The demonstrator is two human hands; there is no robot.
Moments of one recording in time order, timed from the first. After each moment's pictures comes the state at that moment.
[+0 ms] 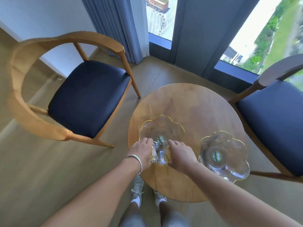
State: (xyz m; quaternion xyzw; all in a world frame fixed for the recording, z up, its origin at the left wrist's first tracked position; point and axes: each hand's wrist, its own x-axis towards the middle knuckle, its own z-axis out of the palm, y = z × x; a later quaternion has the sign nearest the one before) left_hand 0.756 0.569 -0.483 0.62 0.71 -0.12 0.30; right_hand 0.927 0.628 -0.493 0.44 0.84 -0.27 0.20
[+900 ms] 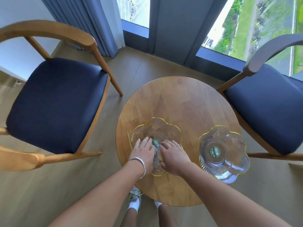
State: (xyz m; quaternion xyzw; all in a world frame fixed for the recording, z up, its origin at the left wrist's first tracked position) left_hand 0.749 0.604 -0.552 0.74 0.57 -0.24 0.26; right_hand 0.901 0.640 -0.547 0.40 0.85 -0.24 0.23
